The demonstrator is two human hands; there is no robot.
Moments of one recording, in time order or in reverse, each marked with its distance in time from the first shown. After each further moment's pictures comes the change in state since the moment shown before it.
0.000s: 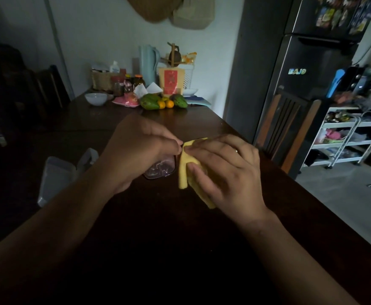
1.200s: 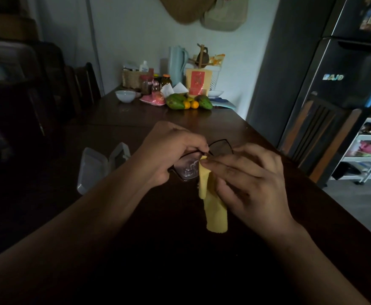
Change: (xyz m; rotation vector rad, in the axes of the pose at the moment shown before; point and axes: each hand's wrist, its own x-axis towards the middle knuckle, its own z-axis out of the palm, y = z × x) left_hand 0.005 -0.005 0.004 -0.382 0.090 -0.313; right_hand 0.005 -0.018 -0.003 0.021 -0.112 -0.095
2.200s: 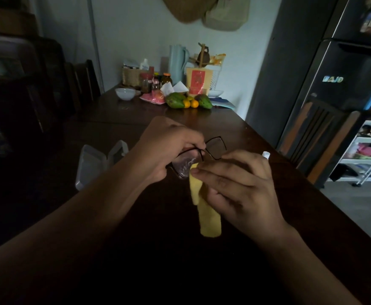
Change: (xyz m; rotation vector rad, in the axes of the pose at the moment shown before) left_hand -0.002 0.004 -0.001 0.023 0.034 0.023; right_hand -0.004 0.000 0.008 0.109 0.003 -0.113
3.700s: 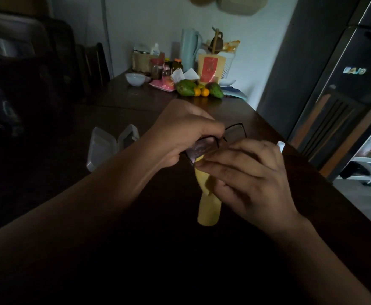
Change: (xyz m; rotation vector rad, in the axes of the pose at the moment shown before) left_hand 0.005 -0.010 0.000 0.149 -0.032 0.137; right_hand 0.002 -0.004 -0.001 -0.043 -0.050 -0.101
